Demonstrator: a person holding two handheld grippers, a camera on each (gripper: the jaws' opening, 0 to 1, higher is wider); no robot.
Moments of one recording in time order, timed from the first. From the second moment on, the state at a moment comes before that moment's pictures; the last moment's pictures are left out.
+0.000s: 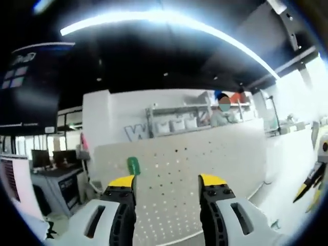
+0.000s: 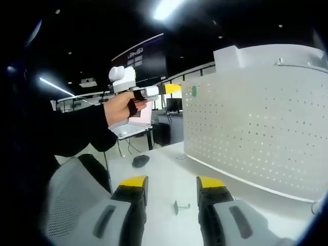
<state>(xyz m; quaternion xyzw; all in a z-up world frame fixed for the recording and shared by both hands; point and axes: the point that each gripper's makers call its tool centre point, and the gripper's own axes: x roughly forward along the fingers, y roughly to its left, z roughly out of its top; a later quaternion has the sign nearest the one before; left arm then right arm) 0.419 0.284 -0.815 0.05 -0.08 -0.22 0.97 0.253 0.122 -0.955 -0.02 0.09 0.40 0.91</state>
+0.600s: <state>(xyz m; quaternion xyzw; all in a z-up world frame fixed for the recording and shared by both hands) 0.376 0.269 -0.853 0.01 -0.06 -0.23 0.97 0.256 0.119 -0.959 -0.02 0.10 0.40 0.91</state>
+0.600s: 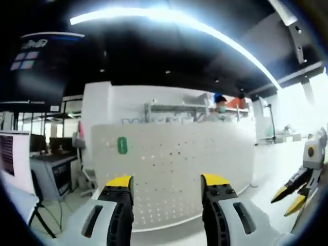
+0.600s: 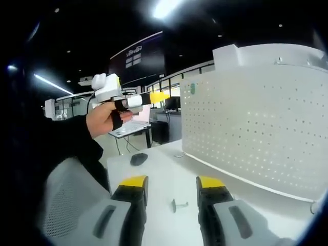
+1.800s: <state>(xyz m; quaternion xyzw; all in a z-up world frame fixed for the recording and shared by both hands) 0.358 0.247 -0.892 0.02 -0.04 -0.26 0.97 0.260 0.111 -0.973 -0.03 0.12 0.38 0.92</state>
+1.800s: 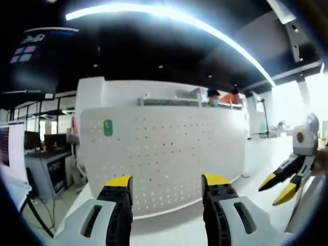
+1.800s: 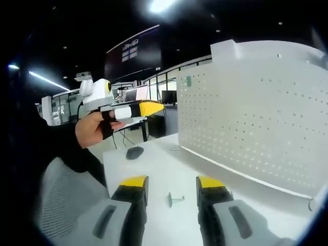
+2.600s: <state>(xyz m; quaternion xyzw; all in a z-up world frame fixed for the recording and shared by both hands) 0.339 0.226 -0.869 -0.01 -0.07 -0.27 0.96 0.270 0.101 -0.971 0.01 0.13 0.37 0.92</state>
